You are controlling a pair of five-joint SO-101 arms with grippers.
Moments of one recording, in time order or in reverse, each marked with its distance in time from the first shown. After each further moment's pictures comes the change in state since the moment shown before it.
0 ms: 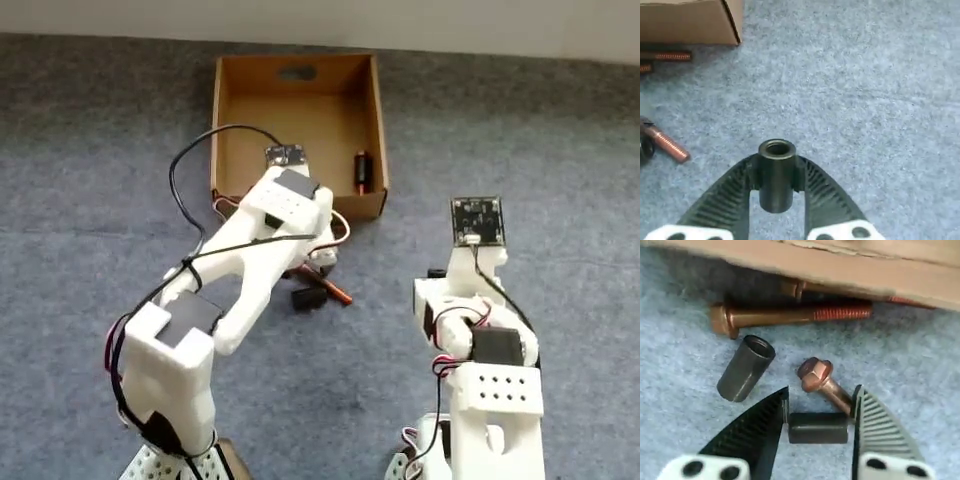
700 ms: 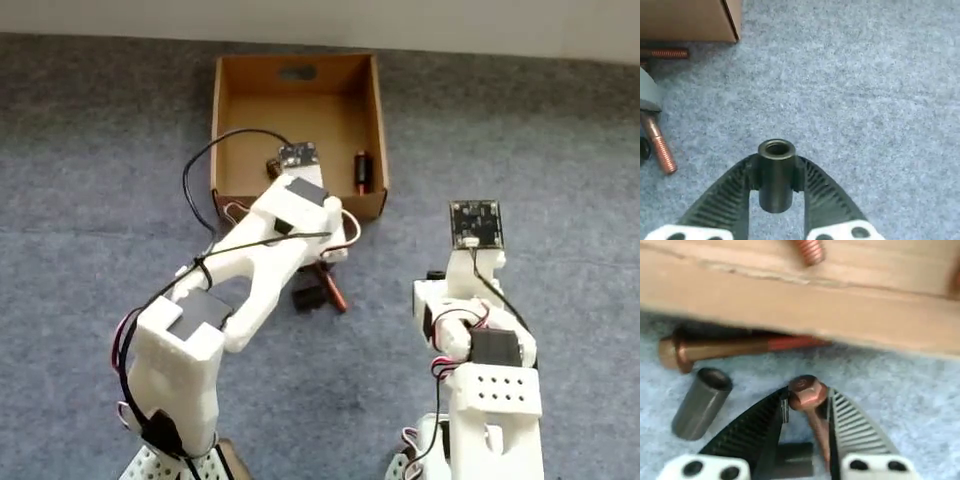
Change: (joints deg) left arm 0.4 3.9 -0.5 -11.4 0.0; right arm 0.0 0.0 1.5 -1.8 0.0
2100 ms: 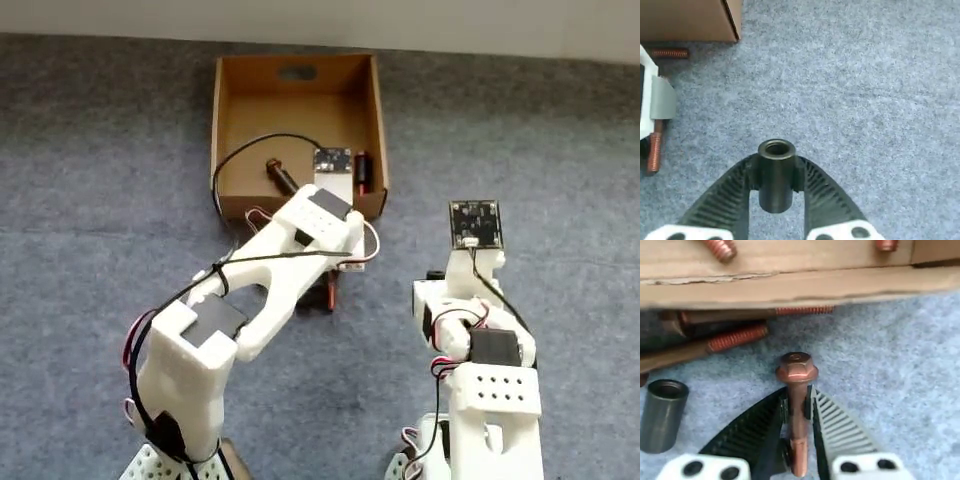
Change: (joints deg) left arm 8.2 0.4 -0.2 -0.7 -5.6; right arm 0.0 0.0 0.0 0.0 0.0
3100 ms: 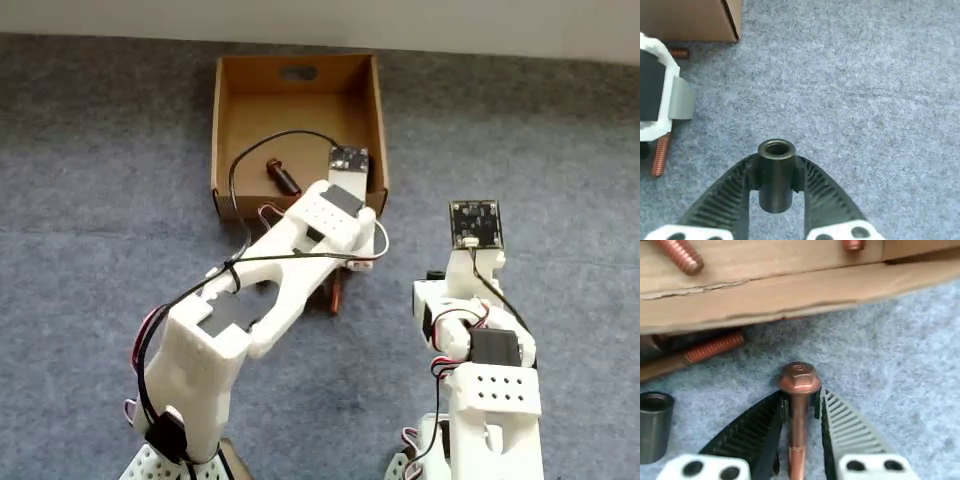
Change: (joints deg) left arm 1.6 8.4 -10.7 5.0 -2.8; right arm 0.0 0.0 0.0 0.0 0.0
